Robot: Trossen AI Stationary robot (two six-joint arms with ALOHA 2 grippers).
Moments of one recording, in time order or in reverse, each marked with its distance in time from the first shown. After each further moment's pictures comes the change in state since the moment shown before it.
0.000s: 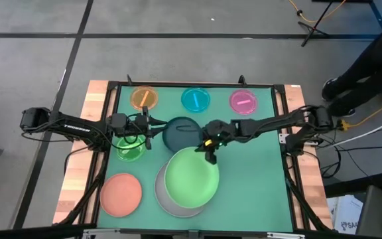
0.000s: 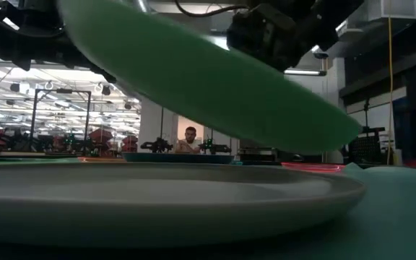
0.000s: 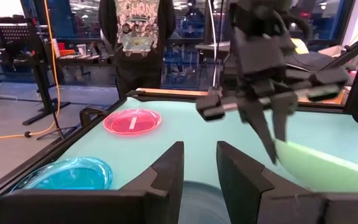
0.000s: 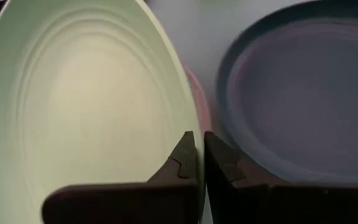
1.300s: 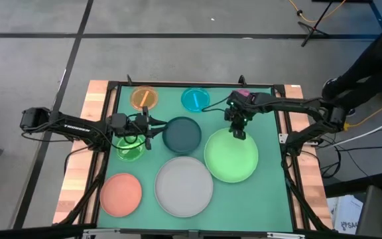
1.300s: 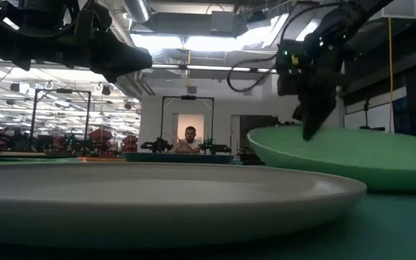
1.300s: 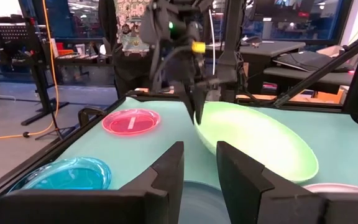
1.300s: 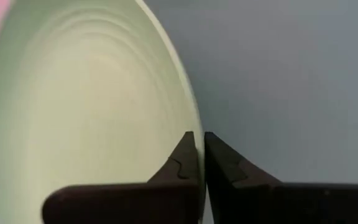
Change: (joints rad) left arm 0.000 0.000 0.000 0.000 0.005 0.000; right arm -0.475 -0.190 -0.065 -0.712 -0.170 -0.521
